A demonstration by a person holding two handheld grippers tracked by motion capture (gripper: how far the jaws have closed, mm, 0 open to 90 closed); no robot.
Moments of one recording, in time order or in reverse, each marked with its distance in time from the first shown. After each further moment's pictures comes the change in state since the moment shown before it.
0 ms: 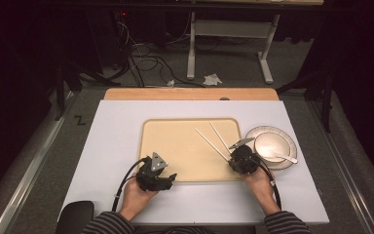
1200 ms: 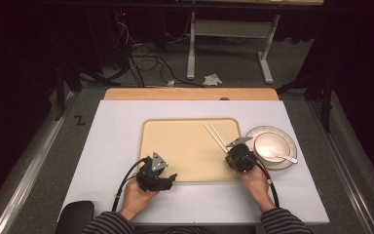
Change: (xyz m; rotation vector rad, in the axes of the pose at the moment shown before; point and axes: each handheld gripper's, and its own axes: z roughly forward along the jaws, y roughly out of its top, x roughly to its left) left arm -0.001 -0.002 0.003 0.006 0.001 0.001; right arm 0.003 0.008 0.004 -0.065 -0.017 -0.009
